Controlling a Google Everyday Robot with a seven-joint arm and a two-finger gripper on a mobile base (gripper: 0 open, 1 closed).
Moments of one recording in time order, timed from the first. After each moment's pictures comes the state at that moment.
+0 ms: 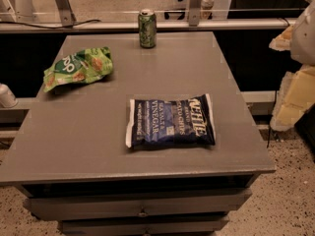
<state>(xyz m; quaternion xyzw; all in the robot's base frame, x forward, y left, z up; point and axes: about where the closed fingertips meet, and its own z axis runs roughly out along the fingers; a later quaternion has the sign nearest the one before) 0.438 -0.217 0.976 -0.60 0.78 -0.03 0.16</state>
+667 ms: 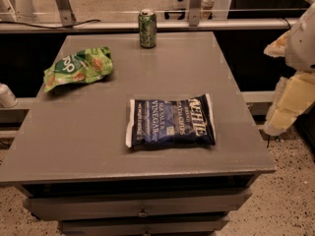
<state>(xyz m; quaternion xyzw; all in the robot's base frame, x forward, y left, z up) 0.436 -0.208 0.966 -0.60 0.78 -0.01 0.17</state>
